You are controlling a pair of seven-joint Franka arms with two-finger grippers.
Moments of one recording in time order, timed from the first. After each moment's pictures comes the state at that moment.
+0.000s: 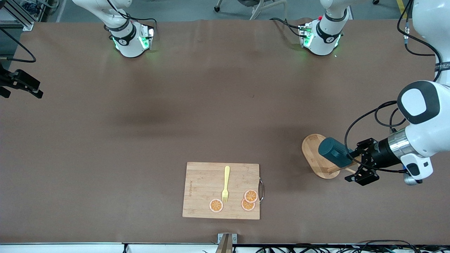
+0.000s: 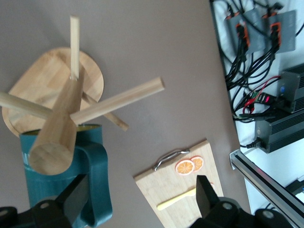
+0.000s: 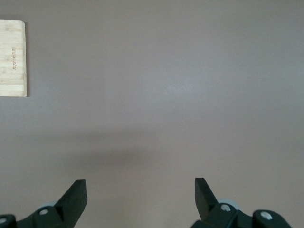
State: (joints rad) left arm 0.28 0.48 -0.43 -1.46 -0.20 2.12 -1.09; right arm -0.06 -0.07 -0.02 -1.64 -0.02 1.65 -0.06
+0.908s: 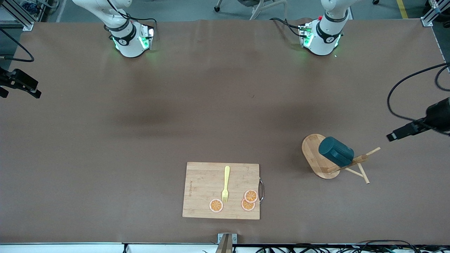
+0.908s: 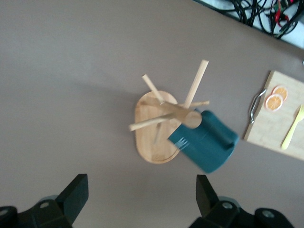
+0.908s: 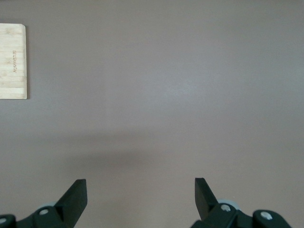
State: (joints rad) left arm 0.45 0.23 -0.42 -1.47 -0.09 1.72 -0.22; right arm -0.06 -0.07 -0.02 -1.63 -0.02 1.65 -0.06
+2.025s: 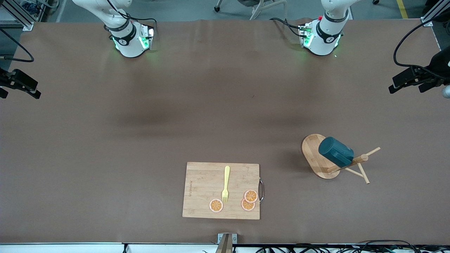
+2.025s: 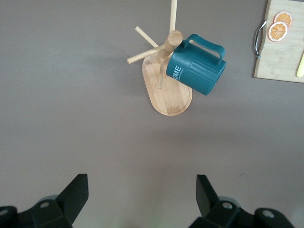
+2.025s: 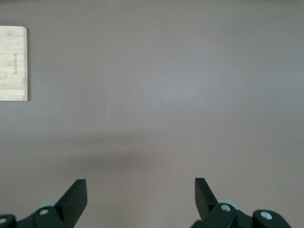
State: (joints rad) left arm 0.43 -0.02 -0.43 -1.57 -0.09 1.54 -0.04; right arm -0.06 -0.07 -0.02 -1.63 -0.02 1.66 -0.06
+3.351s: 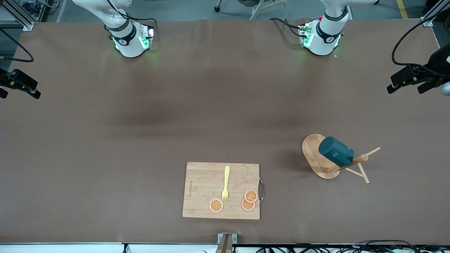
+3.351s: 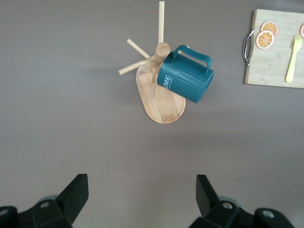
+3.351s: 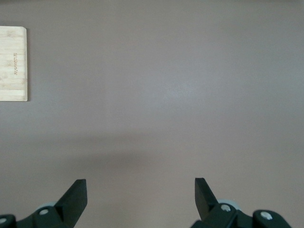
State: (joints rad) left arm -0.06 -0.03 0.05 -1.57 -0.09 1.58 -0.04; right arm -0.06 -0.07 -0.02 -1.63 -0.02 1.66 -0.06
